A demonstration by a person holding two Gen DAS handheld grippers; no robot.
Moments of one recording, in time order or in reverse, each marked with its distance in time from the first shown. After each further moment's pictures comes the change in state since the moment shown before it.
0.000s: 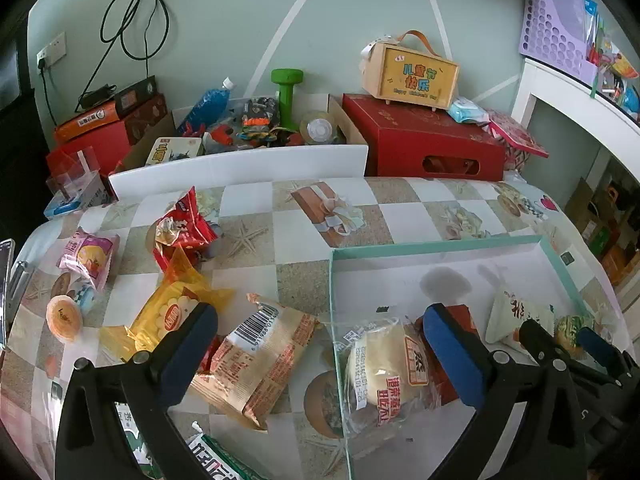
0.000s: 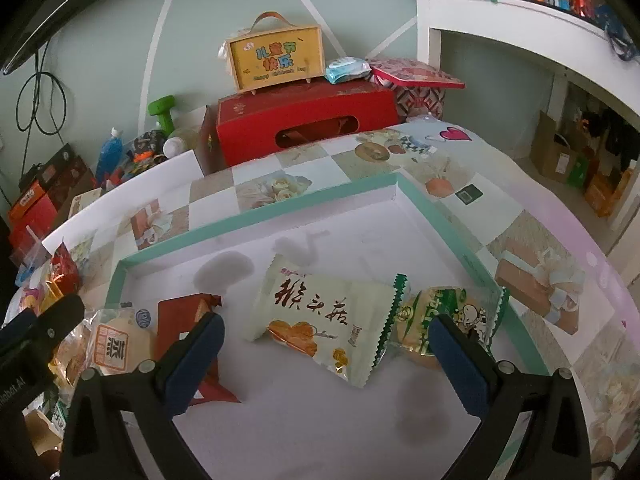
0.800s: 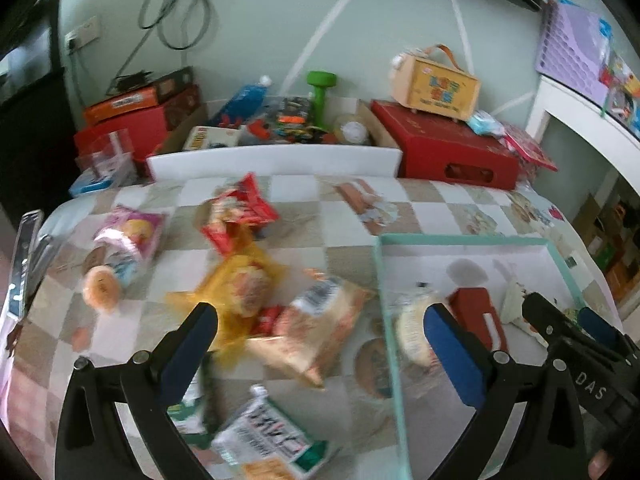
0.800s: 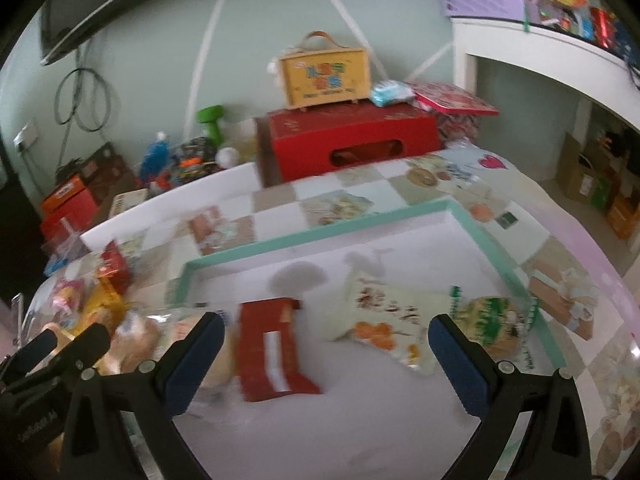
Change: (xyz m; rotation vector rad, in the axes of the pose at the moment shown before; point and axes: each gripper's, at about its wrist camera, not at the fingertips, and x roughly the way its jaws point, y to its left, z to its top) left arm -0.036 0.046 -0.018 -0.079 -0.015 0.042; right arm -0.033 0.045 -0.002 -0.066 -0.059 0.114
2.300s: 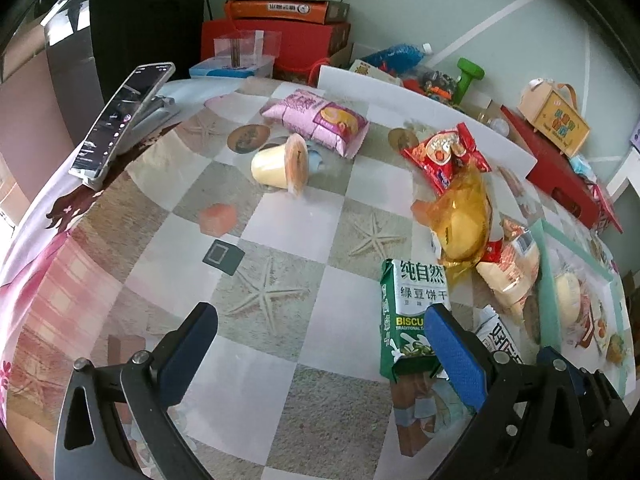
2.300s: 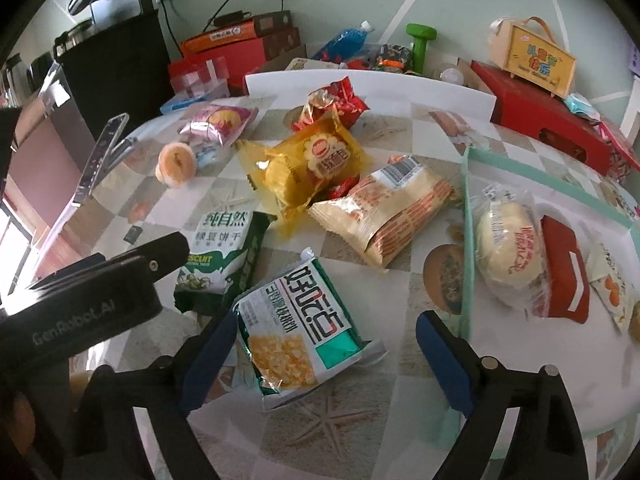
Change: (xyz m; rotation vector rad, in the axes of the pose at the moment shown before) left arm -0.001 0.148 -0.071 -0.308 0.136 0.144; right arm 0.005 0.172 -0.097 -0.419 0.224 0.284
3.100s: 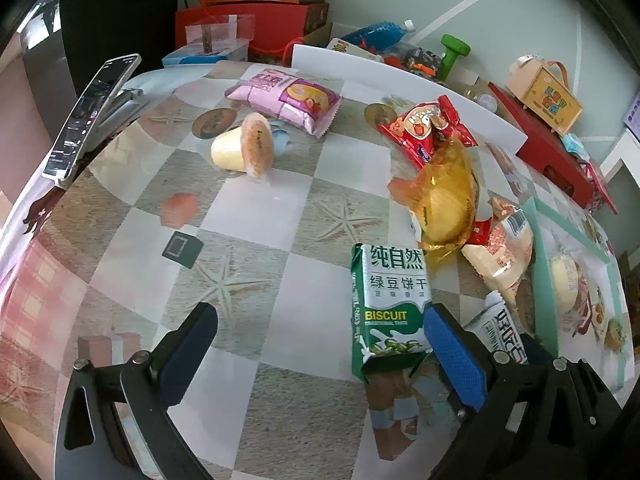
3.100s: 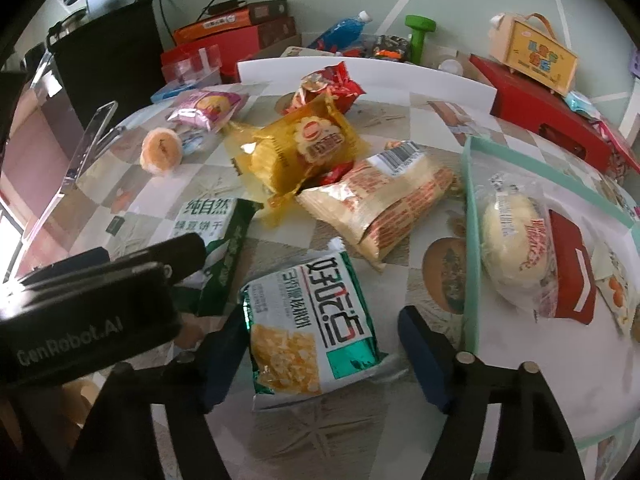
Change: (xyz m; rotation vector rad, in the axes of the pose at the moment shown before) left arm 0.014 -0.018 0.002 0.039 0.064 -0.036; right arm 0.013 -0.003 -0.001 0.000 0.022 -0.034
